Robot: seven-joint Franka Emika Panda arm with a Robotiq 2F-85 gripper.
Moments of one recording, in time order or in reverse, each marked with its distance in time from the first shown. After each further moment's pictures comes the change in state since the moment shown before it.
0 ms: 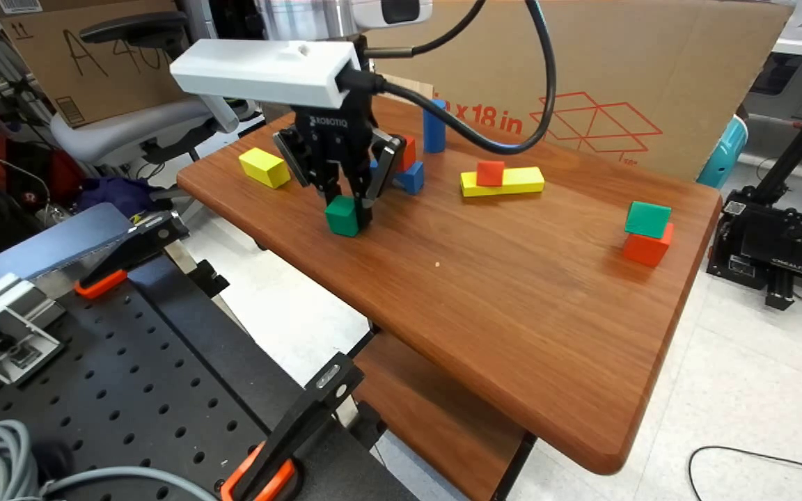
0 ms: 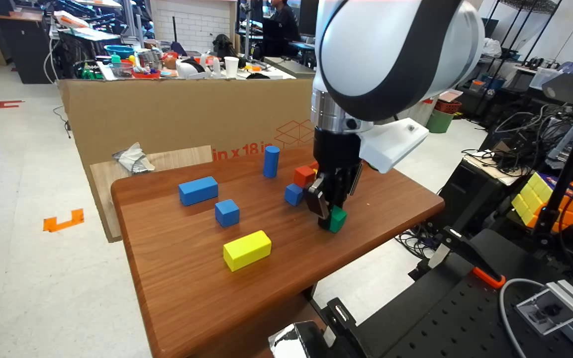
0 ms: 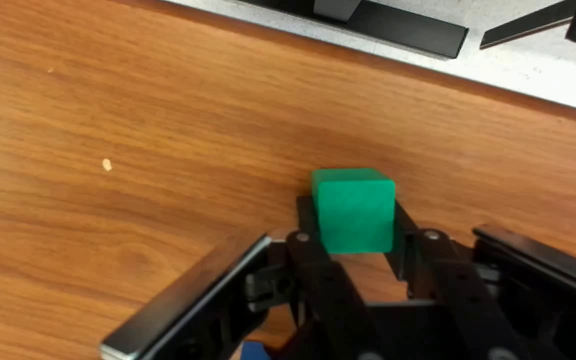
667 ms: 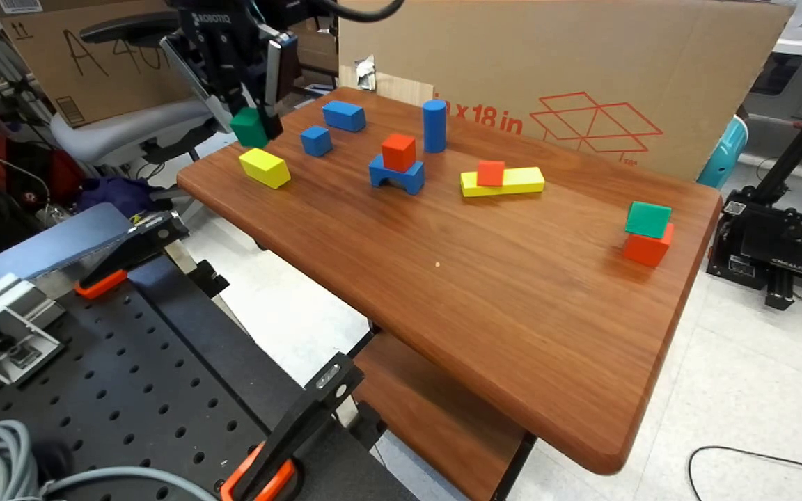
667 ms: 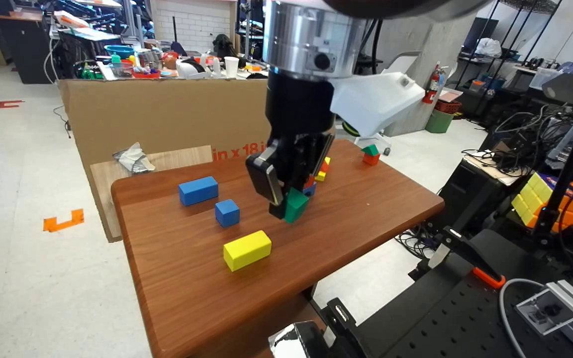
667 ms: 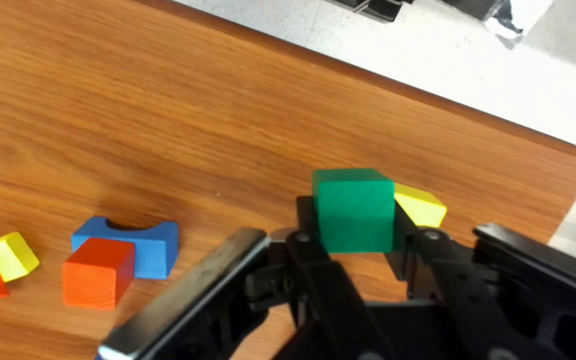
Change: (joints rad) arm 0.051 -0.224 0.150 -0.116 0.049 -0.001 0.069
